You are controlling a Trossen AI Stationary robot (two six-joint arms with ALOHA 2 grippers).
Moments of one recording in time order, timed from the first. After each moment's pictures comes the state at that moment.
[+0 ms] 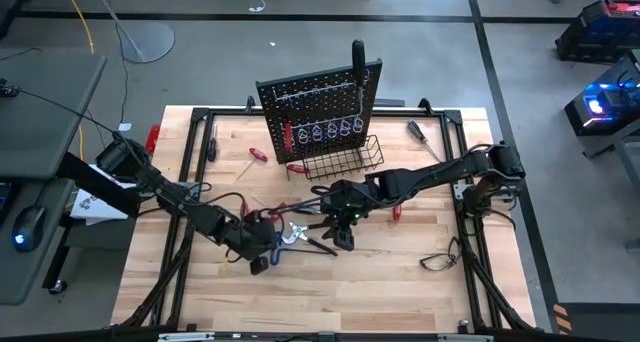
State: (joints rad) left arm -0.54 1.46 0.59 -0.09 -0.29 -0.73; right arm 0.15 1.74 1.34 -0.43 -0.20 0.36
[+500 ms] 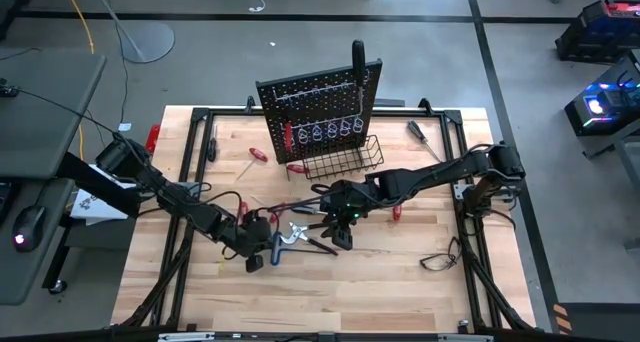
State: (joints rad) left arm -0.54 1.46 0.47 0.04 -0.27 -0.72; right arm 0.15 1.74 1.34 -0.42 -0.18 0.39
